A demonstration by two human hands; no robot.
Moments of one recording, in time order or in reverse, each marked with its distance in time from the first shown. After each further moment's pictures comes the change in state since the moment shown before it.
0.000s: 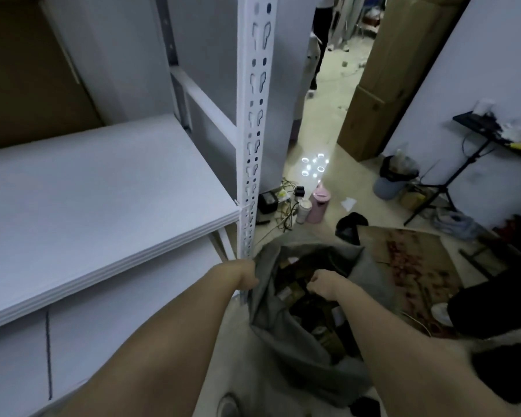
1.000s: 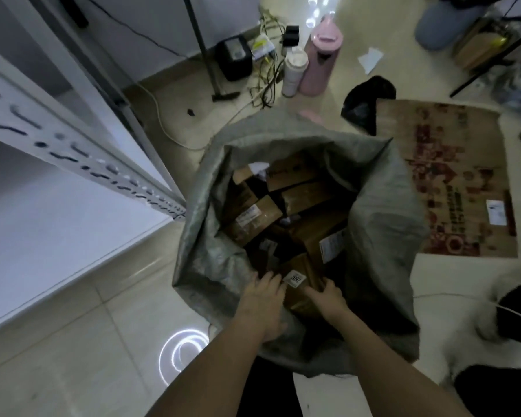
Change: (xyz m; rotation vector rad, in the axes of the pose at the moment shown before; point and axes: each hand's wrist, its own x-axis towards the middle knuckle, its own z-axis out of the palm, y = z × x) left_hand 0.324 0.114 0.271 0.221 -0.163 0.240; right_hand 0.286 0.232 0.211 0.664 -0.204 0.475
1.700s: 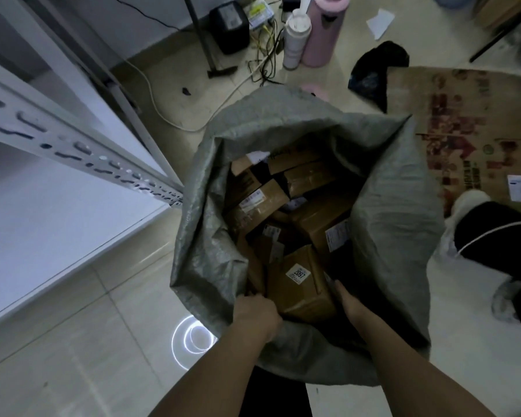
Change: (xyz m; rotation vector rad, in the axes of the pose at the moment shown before) left_hand 0.015 0.004 0.037 -0.171 -0.257 -0.229; right_hand 0.032 0.050 0.000 0.490 -0.088 0.200
